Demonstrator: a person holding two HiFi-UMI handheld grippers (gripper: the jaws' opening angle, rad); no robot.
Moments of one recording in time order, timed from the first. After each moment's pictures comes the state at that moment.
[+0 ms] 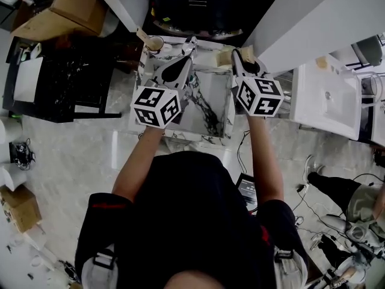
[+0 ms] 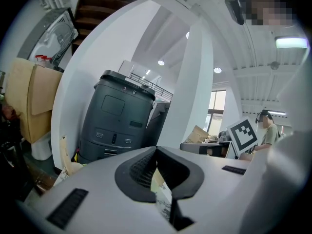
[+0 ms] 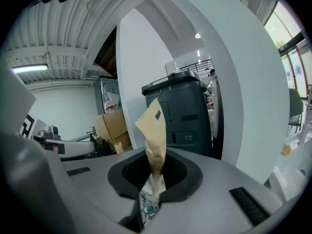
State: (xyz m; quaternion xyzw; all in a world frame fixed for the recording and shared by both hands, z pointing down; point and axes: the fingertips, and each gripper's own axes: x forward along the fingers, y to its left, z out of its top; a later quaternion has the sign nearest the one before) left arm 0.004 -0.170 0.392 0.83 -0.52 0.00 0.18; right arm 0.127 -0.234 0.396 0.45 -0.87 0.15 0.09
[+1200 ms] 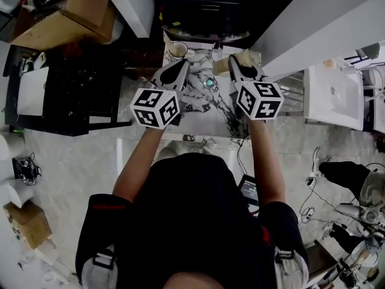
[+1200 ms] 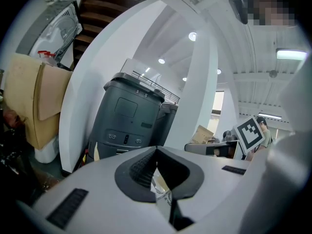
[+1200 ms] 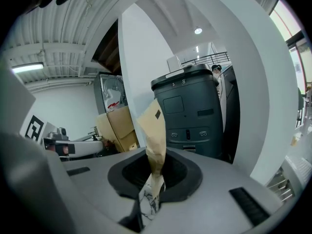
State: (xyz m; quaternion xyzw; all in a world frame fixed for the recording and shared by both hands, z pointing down) left arm -0.116 -0.167 0.393 0.84 -0.50 0.00 0.20; right arm 0.011 -0.210 0.392 0.46 -0.87 0.17 0.10
